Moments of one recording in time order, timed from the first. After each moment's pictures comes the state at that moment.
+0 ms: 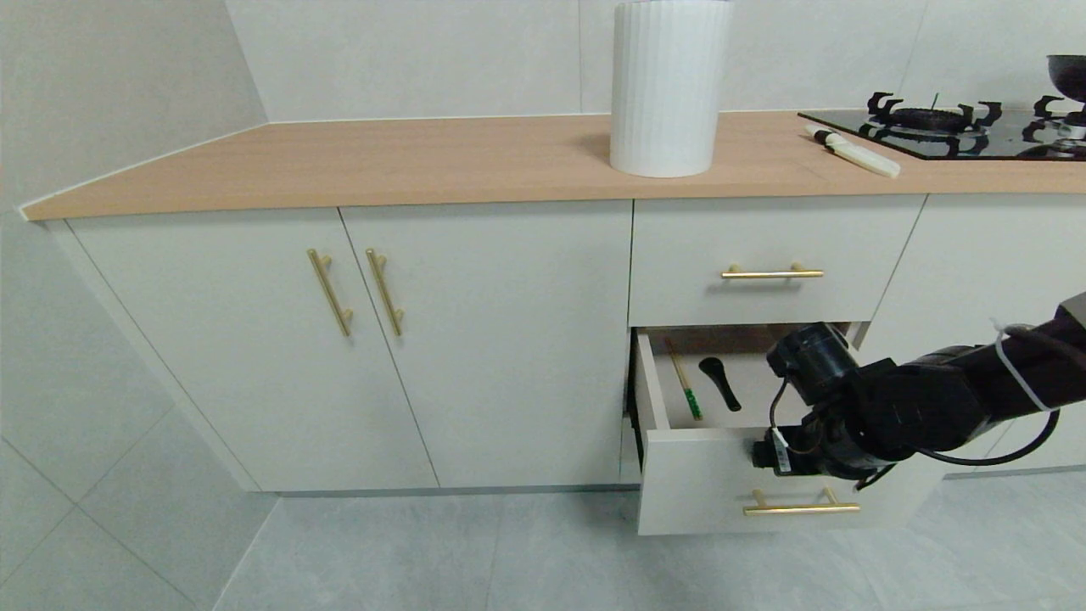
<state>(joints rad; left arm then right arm) 0.00 0.00 0.00 0.00 0.00 0.00 0.40 1.99 -1.06 0.10 -0.36 0.34</state>
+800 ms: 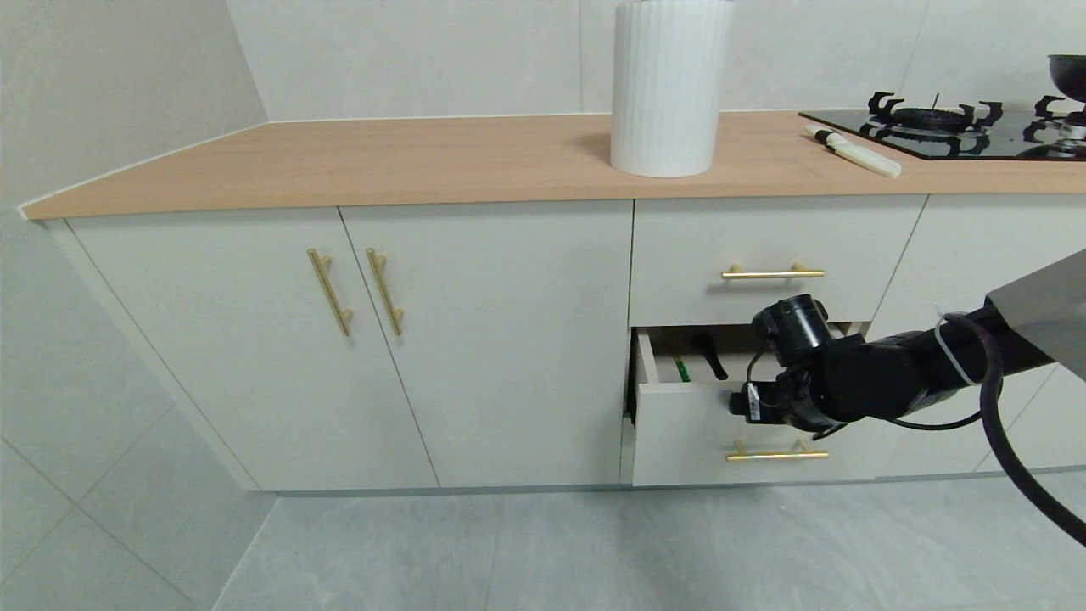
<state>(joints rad) 0.00 0.00 0.00 0.00 0.00 0.00 0.35 2.12 -1.22 -0.06 -0.36 0.32</state>
